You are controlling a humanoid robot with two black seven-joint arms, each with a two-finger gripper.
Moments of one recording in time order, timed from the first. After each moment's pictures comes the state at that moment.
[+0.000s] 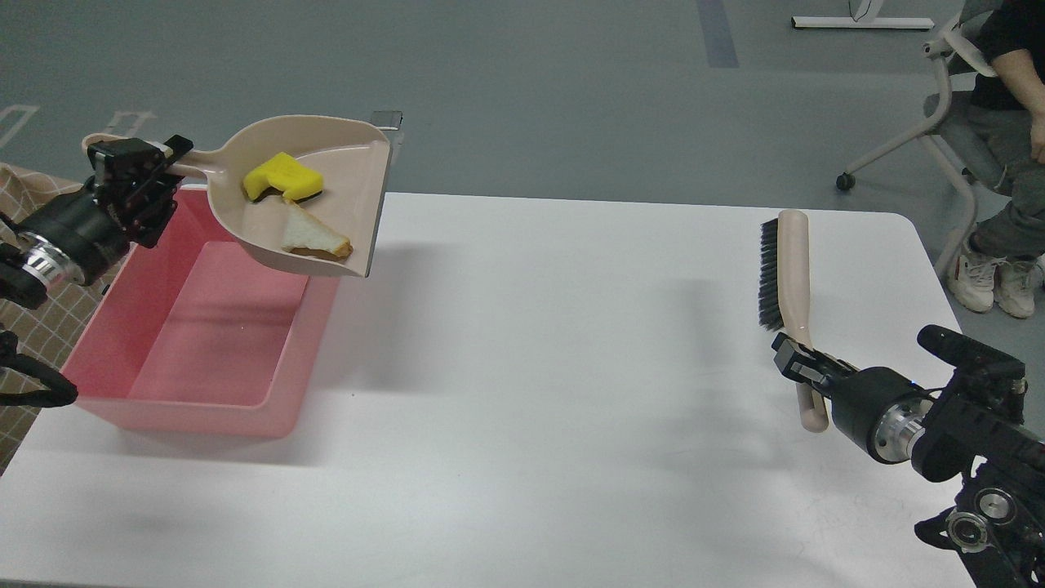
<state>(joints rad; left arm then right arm) -0.51 0.84 -0.77 -0.84 0.58 -0.40 -0.49 -0.04 -0.30 1.37 1.71 -1.99 0.49 -0.26</state>
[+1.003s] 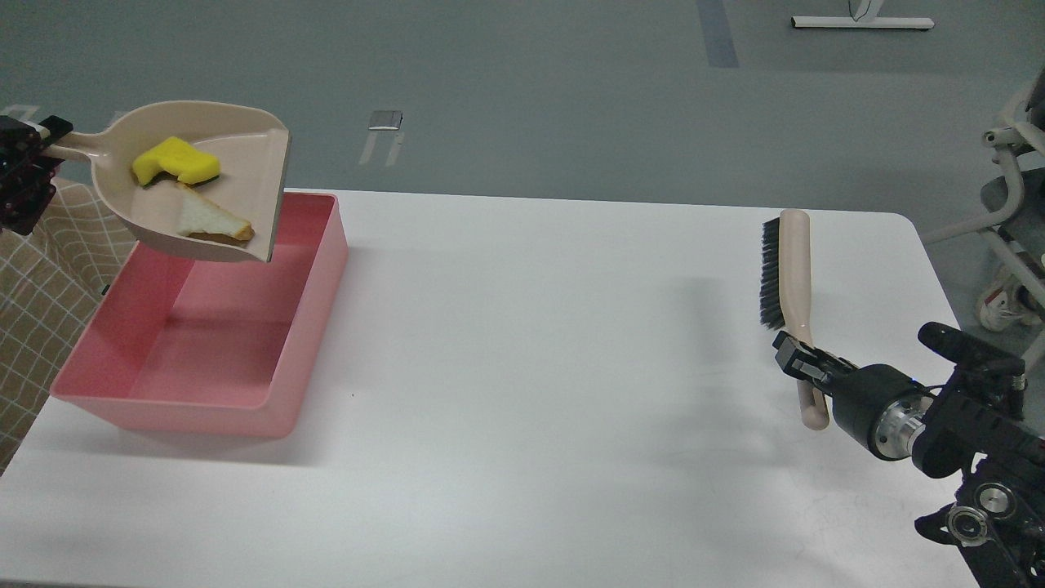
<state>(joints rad) -0.55 0.96 -0.79 -0.71 0.61 -0.49 -0.49 -0.03 -0.30 1.37 1.69 -1.98 0.49 -0.26</state>
